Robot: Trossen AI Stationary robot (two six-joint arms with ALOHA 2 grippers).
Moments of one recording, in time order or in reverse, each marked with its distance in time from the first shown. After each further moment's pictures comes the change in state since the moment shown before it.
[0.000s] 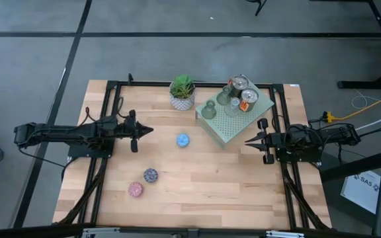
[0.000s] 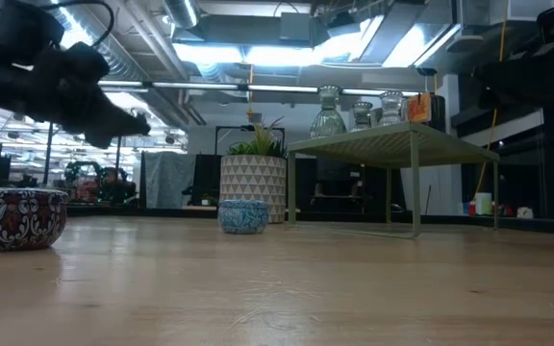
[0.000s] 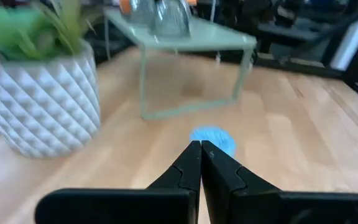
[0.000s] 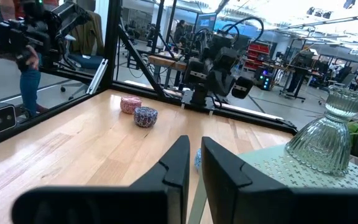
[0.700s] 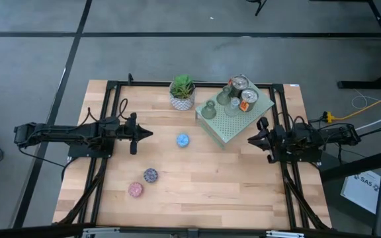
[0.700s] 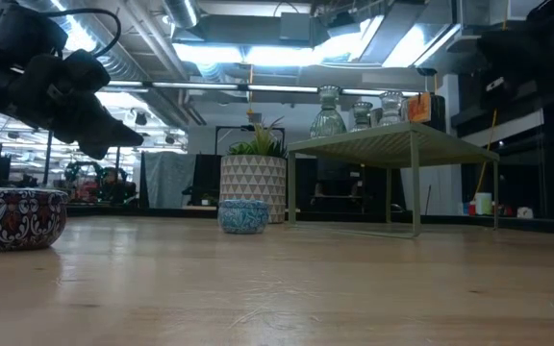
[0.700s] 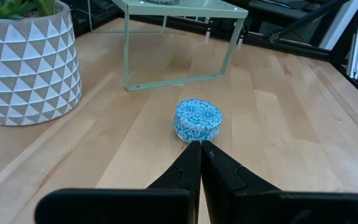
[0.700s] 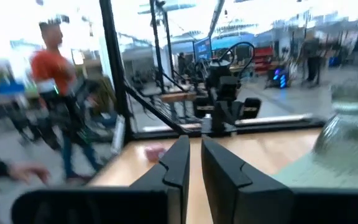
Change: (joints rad) left arm 0.000 0.001 0.000 -0.080 0.057 -0.039; right arm 0.000 0.000 0.000 0.141 -0.005 0.337
